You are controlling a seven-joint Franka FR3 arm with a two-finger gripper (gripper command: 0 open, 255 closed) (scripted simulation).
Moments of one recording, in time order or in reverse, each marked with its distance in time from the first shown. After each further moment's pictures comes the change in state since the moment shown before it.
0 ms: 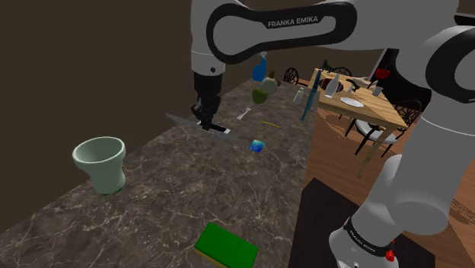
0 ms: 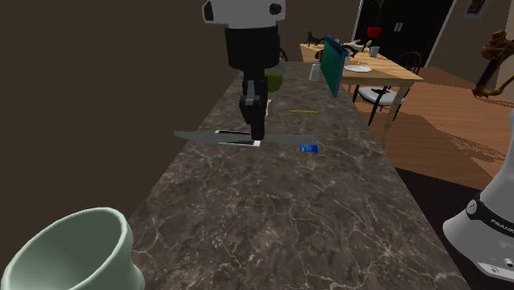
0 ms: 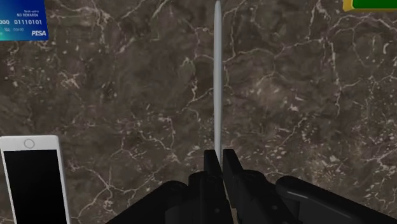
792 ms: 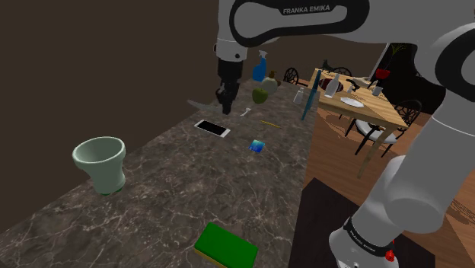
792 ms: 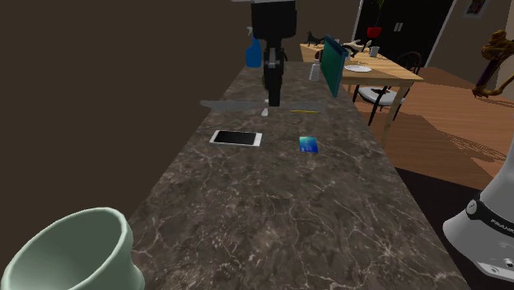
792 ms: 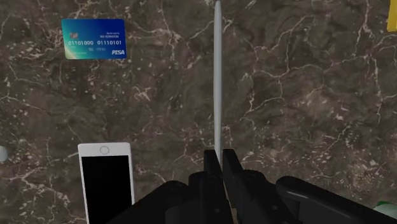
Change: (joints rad) arm -0.090 -0.090 -0.072 -0.040 0.018 -0.047 -0.164
